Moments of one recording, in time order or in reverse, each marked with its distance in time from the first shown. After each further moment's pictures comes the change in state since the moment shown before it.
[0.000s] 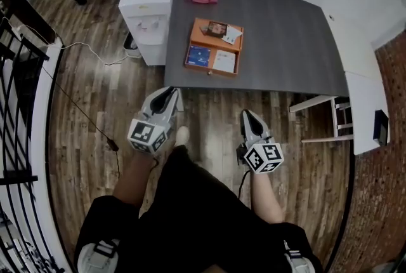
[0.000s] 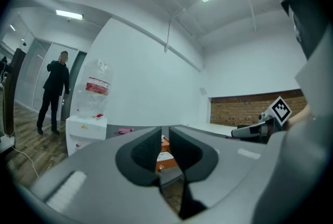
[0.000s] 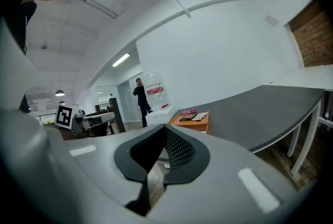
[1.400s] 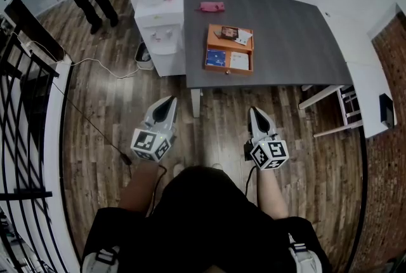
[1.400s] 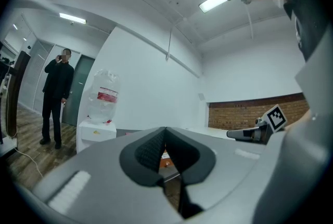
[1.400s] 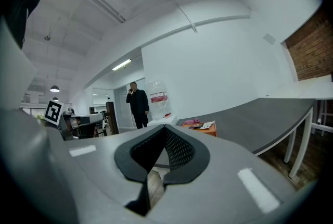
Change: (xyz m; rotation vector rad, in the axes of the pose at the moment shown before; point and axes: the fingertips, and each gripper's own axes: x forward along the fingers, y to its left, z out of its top) left arm -0.091 0.036 0.029 -0.015 -0.043 -0.015; right arm -0.006 0.076 0.000 -0.065 -0.118 -0.071
